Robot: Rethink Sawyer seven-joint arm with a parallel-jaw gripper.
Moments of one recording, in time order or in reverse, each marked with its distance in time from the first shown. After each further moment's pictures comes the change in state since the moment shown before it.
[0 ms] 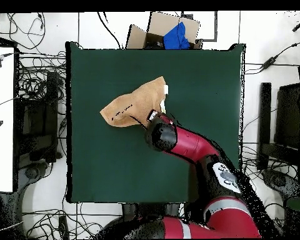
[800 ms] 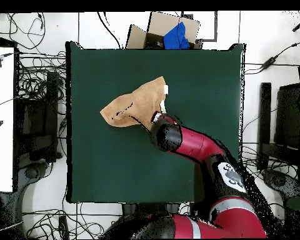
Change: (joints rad) arm -0.027 0.013 0.000 -0.021 -0.057 0.034 0.000
